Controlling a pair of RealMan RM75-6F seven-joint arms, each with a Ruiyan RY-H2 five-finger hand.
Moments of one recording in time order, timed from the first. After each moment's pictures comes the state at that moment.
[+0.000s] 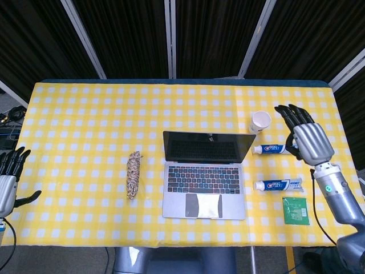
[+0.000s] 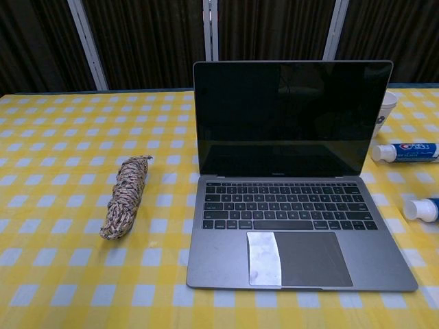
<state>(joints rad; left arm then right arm) -0.12 -1.14 -0.08 -1.58 1.46 1.47 0.05 0.50 -0.99 0.33 -1.62 -1.38 1.02 0.18</state>
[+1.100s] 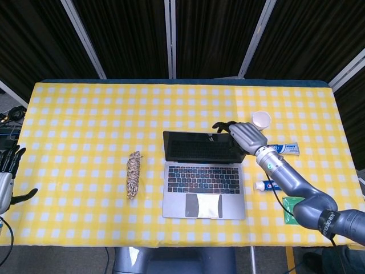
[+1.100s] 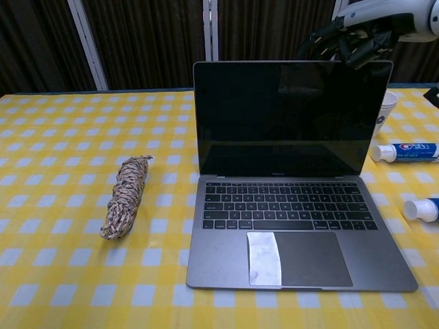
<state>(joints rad) -0.13 -1.14 -0.09 -1.57 1.41 1.44 0.03 0.87 -1.08 0.30 -1.66 -1.07 0.59 0.10</state>
